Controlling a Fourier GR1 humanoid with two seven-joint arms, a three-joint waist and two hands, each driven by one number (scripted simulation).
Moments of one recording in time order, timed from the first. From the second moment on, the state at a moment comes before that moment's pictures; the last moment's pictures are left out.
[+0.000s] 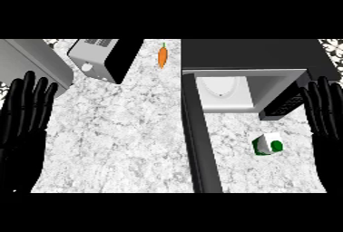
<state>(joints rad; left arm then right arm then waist) 0.00 0.10 -0.02 -2.10 0.01 0.00 -0.01 0.03 -0.10 0.00 -2.10 0.02 0.03 -0.01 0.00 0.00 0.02</state>
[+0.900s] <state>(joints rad) 0.44 0.03 -0.19 -2.44 0.08 0.02 0.06 0.17 -0.06 -0.05 -2.21 0.05 -0.02 0.06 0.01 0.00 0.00</state>
